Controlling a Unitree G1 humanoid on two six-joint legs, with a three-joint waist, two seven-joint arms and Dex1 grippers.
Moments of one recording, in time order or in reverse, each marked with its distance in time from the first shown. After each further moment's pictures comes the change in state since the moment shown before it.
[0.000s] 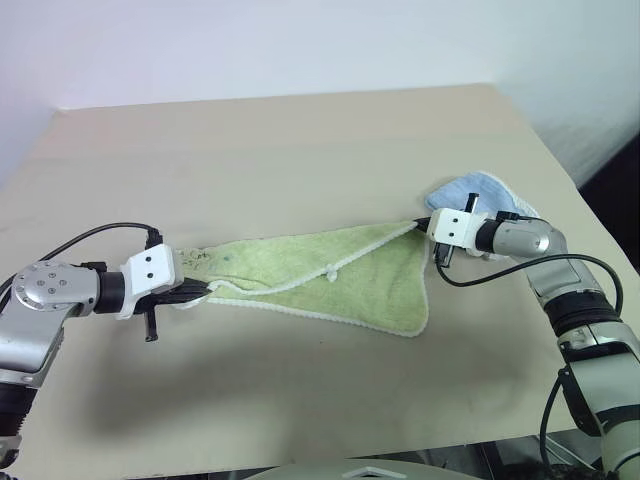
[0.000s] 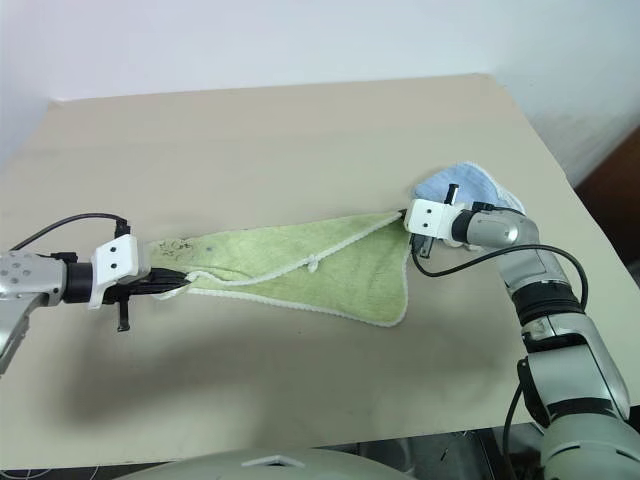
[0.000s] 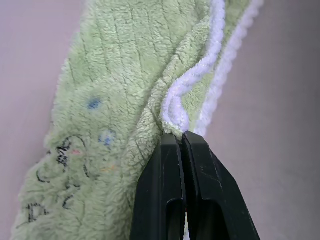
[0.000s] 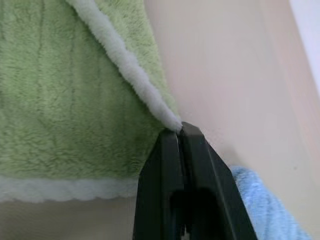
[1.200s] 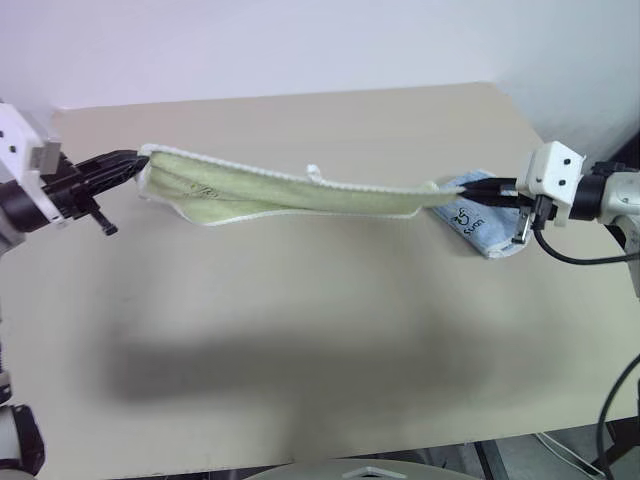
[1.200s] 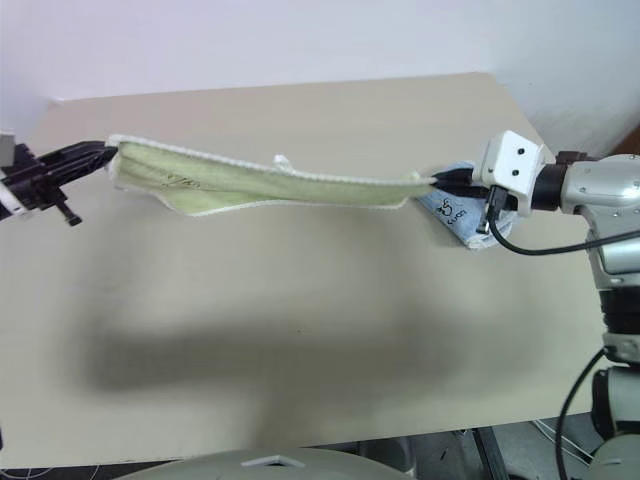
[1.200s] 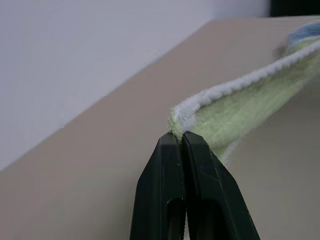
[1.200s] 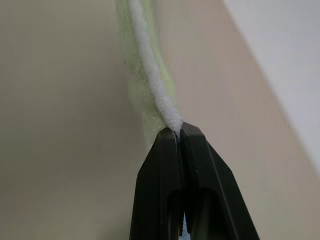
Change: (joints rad) left arm -0.213 0.002 0.369 0.074 -0.326 0.272 0.091; right arm 0.174 -0.321 -0.289 -0.646 0.565 0.521 0.465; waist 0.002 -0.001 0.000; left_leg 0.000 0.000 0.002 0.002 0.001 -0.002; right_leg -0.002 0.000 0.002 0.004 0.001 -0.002
